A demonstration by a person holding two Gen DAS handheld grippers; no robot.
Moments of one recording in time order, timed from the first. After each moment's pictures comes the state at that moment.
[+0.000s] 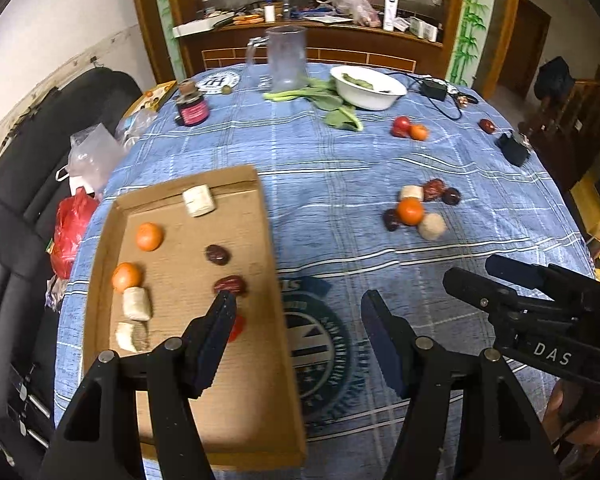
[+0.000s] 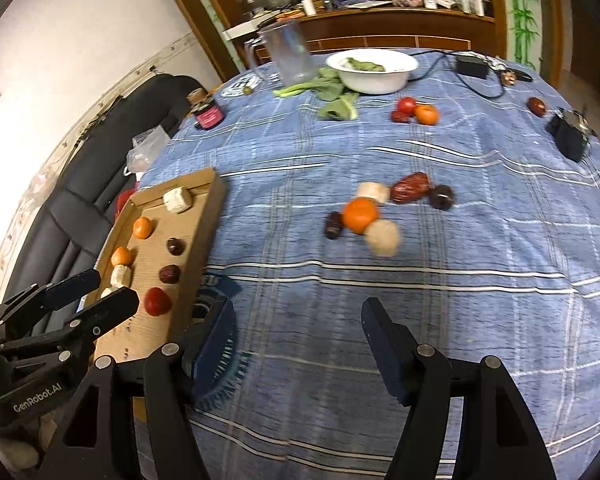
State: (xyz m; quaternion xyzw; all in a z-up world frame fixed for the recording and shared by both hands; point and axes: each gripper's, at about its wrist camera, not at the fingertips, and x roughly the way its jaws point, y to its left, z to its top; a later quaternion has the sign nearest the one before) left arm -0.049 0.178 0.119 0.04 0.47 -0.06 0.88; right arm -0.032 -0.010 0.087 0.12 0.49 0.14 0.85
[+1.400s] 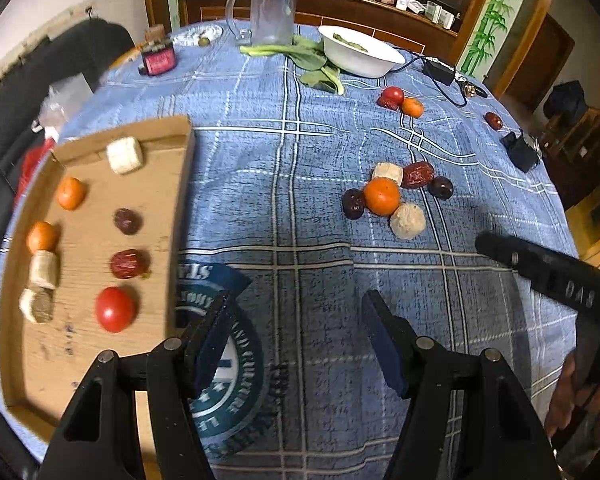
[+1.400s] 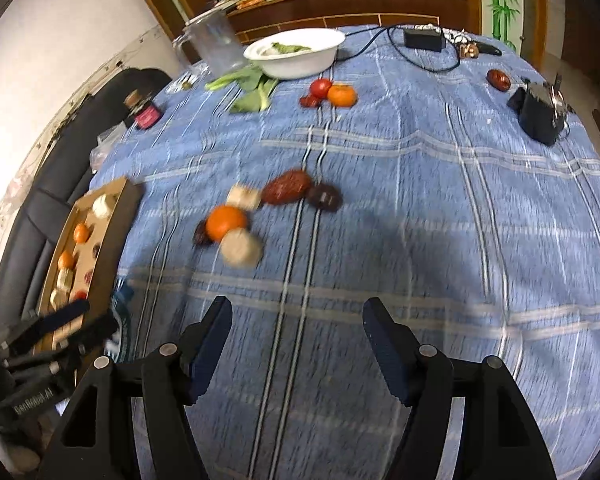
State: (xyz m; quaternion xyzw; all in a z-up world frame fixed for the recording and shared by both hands) left arm -0.012 0.127 0.060 -0.03 0.52 -0.06 0.85; right arm 0.024 -0.103 0.055 0.11 0.51 0.12 0.84
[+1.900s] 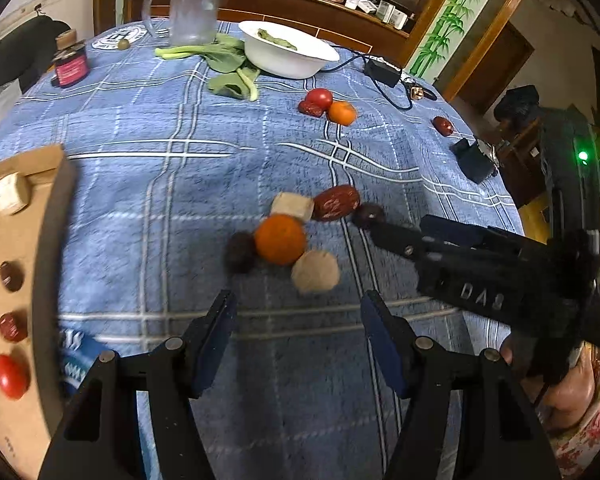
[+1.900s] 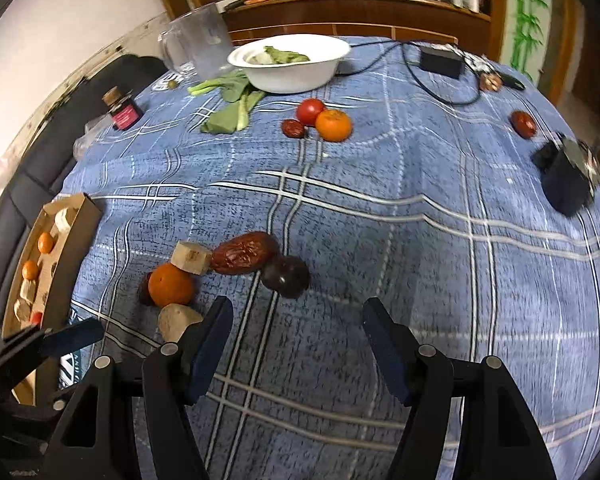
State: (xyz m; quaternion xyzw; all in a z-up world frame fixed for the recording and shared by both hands) left arm 0.036 0.069 0.041 -0.07 0.51 -0.16 0.84; right arm 0.083 -0.101 0.035 0.03 0.51 0.13 0.85
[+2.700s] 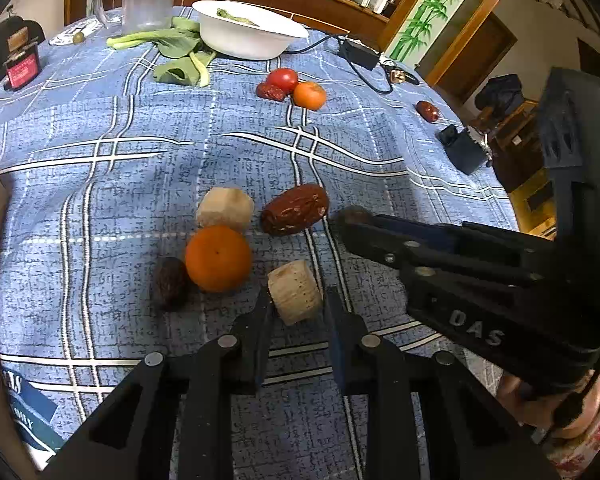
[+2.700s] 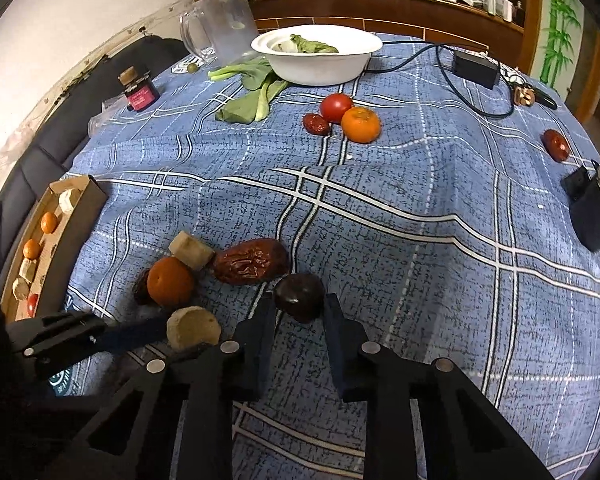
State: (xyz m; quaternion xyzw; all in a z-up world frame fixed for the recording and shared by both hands) left arm 0.063 0.036 0.017 -0.07 0.52 -0.20 0.83; right arm 0.093 -0.102 0.026 0.03 0.52 0.17 0.84
